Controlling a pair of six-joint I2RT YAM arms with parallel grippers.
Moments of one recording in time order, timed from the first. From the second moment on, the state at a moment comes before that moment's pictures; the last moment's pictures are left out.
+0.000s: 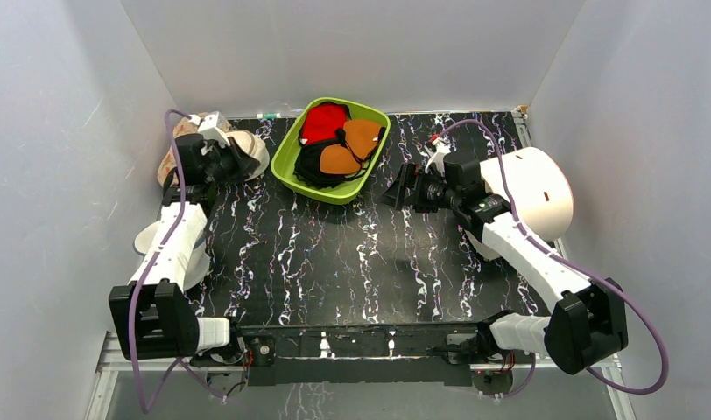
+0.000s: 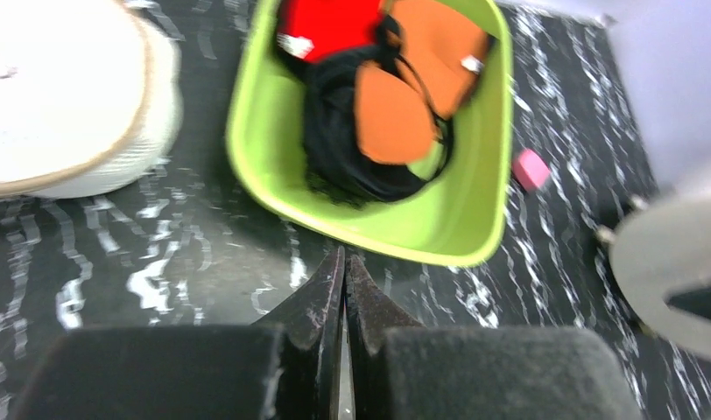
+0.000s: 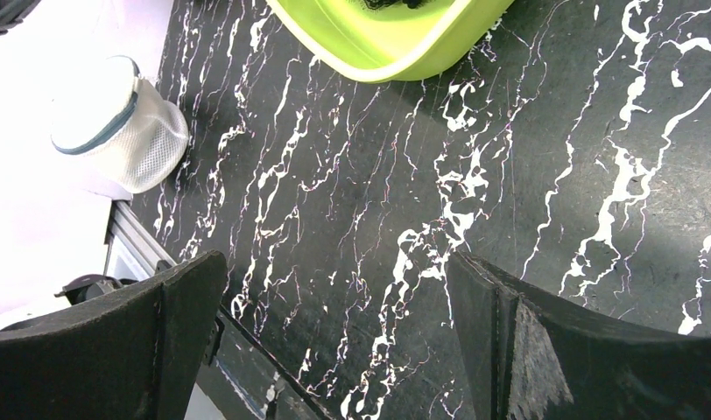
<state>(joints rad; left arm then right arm) 0.06 1.30 1.03 -0.19 0.37 -0.30 0.39 1.23 0.93 -0.21 -0.42 0.53</state>
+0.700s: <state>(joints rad) -0.09 1.32 1.01 -0.31 -0.49 -0.19 0.39 1.29 0.91 -0.16 -0.45 0.53</state>
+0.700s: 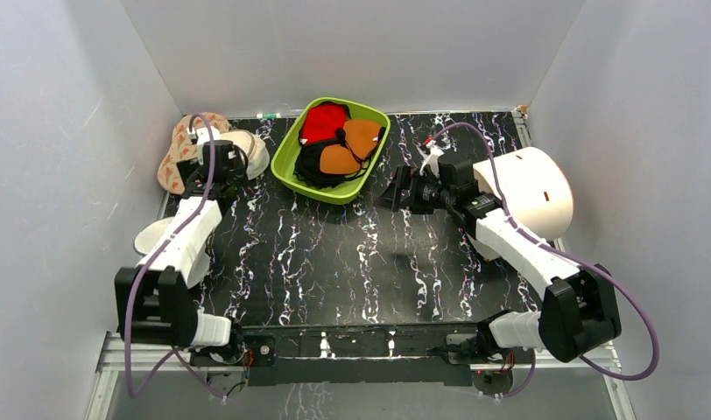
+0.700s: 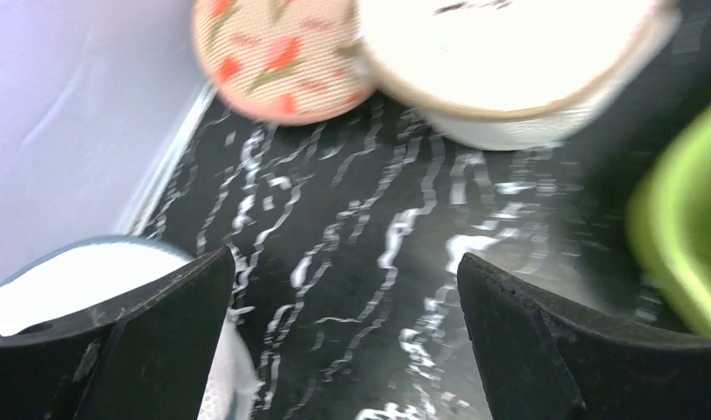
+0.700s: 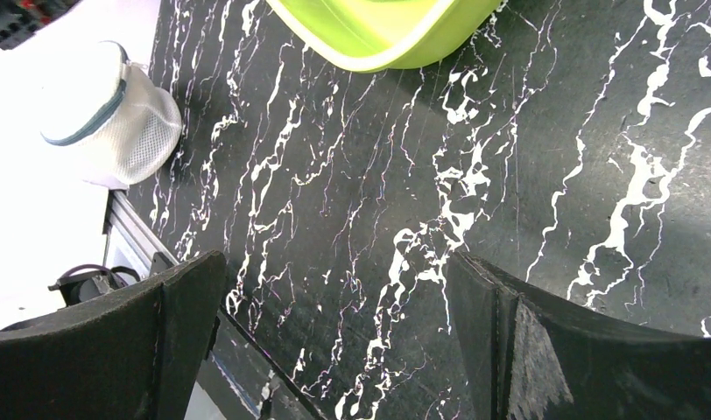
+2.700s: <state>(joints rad) 0.11 1.45 0.98 -0.71 -0.77 -0.56 0.39 1.49 1.06 -0.15 -0.58 0.52</state>
